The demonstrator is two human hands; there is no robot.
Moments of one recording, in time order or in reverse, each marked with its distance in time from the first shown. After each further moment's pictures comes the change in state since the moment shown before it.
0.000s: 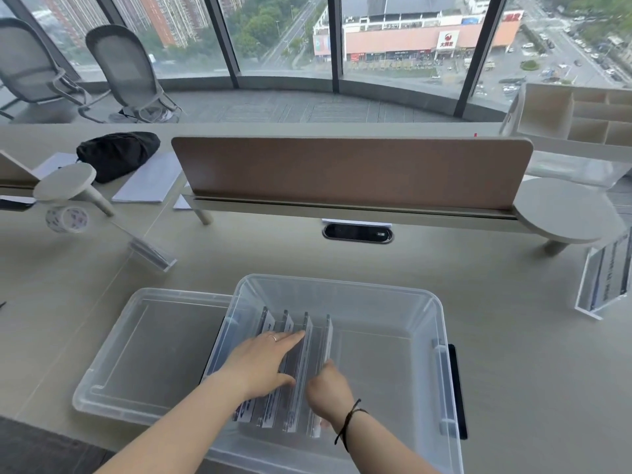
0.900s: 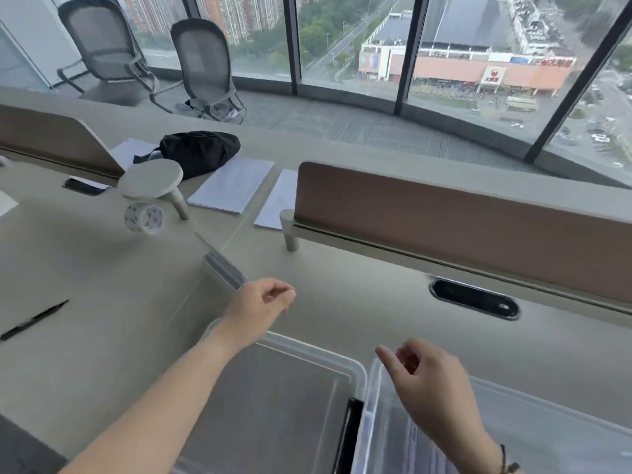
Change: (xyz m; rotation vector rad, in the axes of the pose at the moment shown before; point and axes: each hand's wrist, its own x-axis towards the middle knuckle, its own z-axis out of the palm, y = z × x) left_hand 0.009 -0.271 -0.112 -1.000 0.583 -0.195; right_hand -0.007 -0.207 -0.011 -0.247 0.527 -0.457
